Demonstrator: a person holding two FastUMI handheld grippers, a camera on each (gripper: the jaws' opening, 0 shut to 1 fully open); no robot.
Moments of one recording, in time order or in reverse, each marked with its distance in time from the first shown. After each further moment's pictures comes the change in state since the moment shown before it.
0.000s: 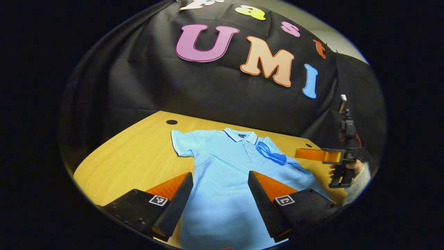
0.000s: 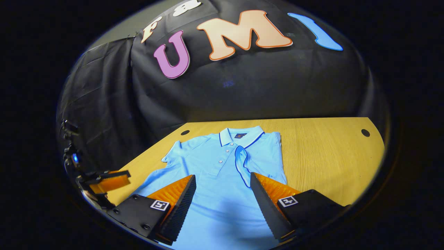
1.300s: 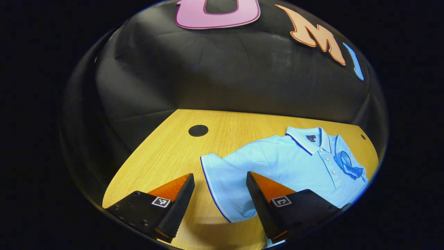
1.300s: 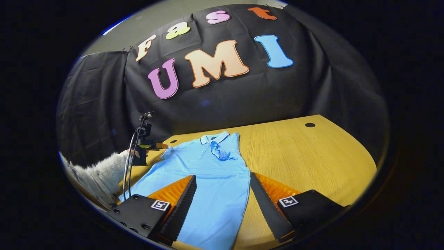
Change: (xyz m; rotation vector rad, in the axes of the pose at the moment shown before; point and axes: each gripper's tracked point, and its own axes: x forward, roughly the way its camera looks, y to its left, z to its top) left arm 0.183 0.132 0.030 0.117 0.196 0.237; right arm -0.180 -0.035 -0.046 0.087 -0.171 -0.219
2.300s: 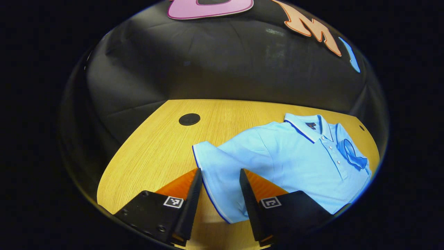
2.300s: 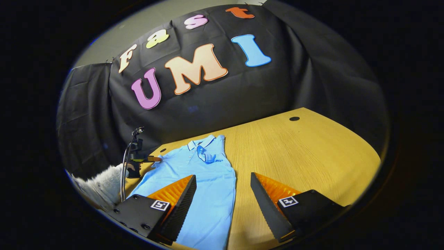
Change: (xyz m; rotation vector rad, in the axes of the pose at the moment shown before) left arm 0.015 -0.010 -0.023 0.028 0.061 -0.055; right arm -0.003 -0.033 -0.007 0.128 -0.024 -0.078
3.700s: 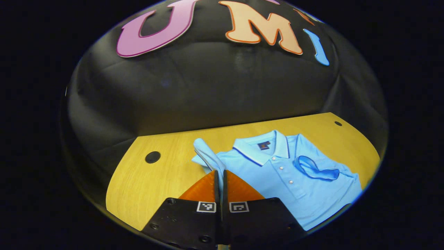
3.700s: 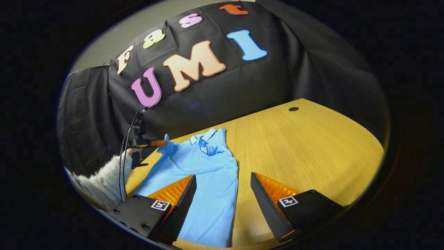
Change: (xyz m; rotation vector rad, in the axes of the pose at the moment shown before) left arm -0.029 -0.135 0.072 0.187 -0.126 -0.184; right arm -0.013 -0.001 -0.020 0.023 0.032 0.015
